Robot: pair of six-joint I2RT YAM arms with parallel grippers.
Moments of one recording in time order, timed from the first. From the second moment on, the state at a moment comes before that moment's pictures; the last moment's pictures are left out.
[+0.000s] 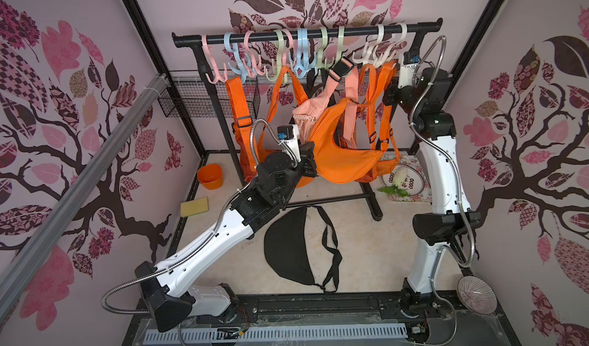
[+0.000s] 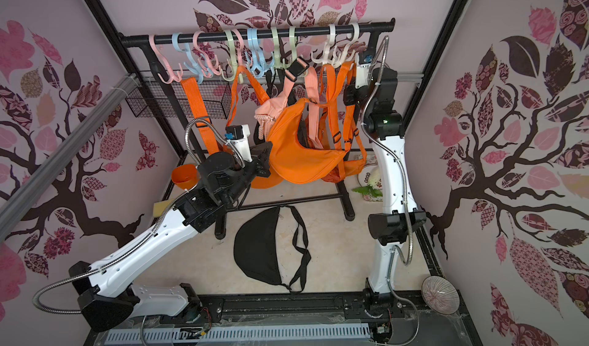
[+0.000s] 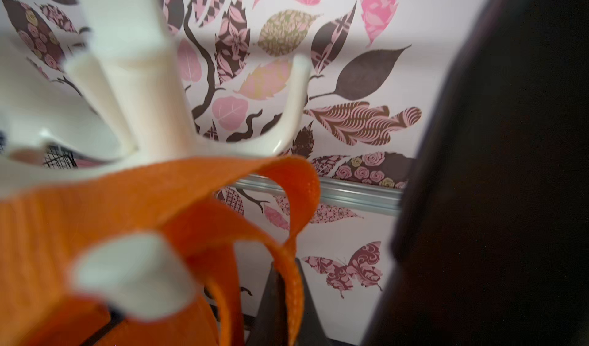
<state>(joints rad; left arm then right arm) -0.82 1.33 1.42 -0.09 -0.36 -0.34 0.10 1.96 2.45 -0.52 -0.08 -0.07</state>
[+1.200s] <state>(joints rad) -0.96 0.92 0.79 -0.21 -0.34 -0.61 0.26 0.99 1.06 -0.34 0.26 0.30</state>
